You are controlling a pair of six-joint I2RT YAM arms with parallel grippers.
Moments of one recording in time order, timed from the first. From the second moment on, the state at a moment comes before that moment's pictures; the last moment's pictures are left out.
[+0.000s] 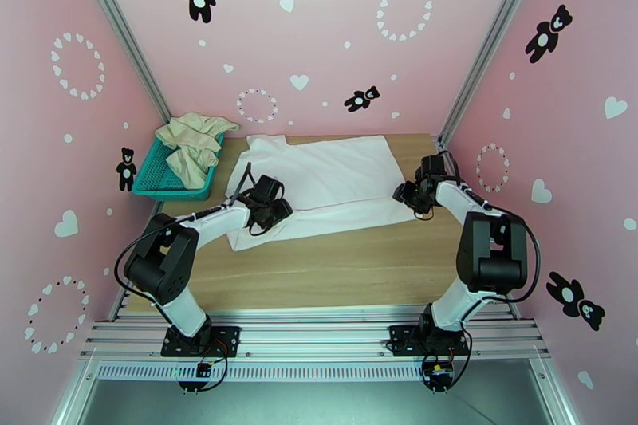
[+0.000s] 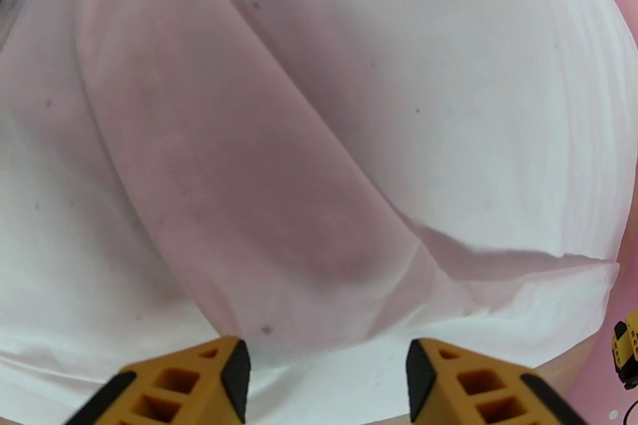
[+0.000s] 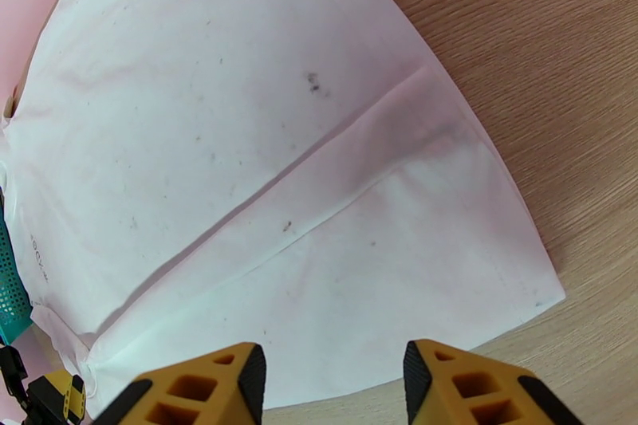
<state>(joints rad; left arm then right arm) -0.49 1.71 1.02 -0.36 0.02 -1.01 -0.09 1.71 1.15 -0.58 -0.23 0.43</state>
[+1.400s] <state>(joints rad) -0.50 1.88 1.33 -0.42 -0.09 -0.93 -0.09 1.71 1.15 -0.58 -0.24 0.43</state>
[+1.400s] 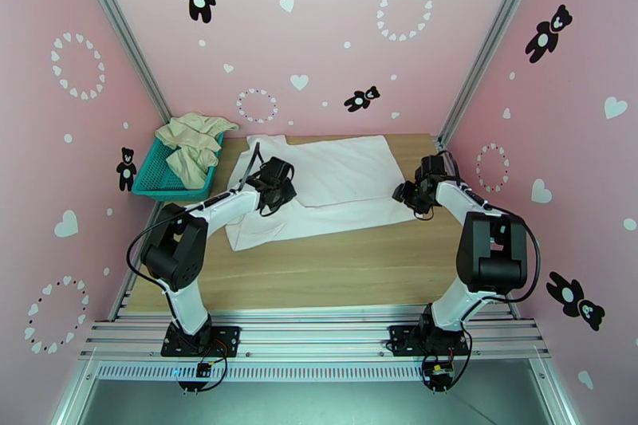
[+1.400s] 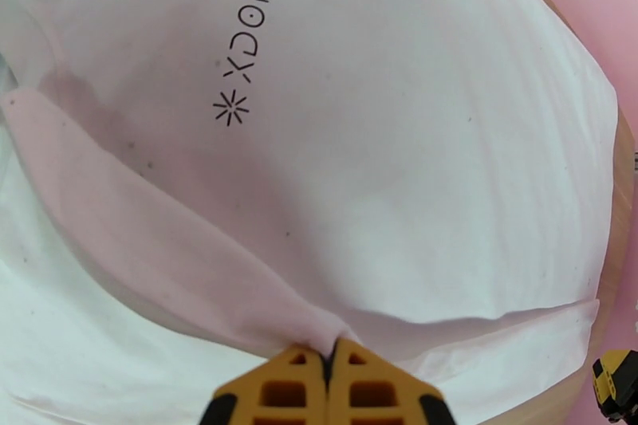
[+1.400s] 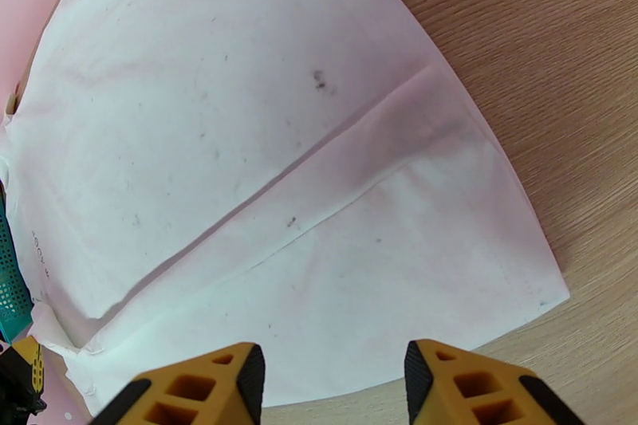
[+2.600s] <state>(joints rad) -0.45 1.82 1.07 -0.36 -0.07 -0.77 0.03 1.97 1.31 -0.62 -0.14 0.40</state>
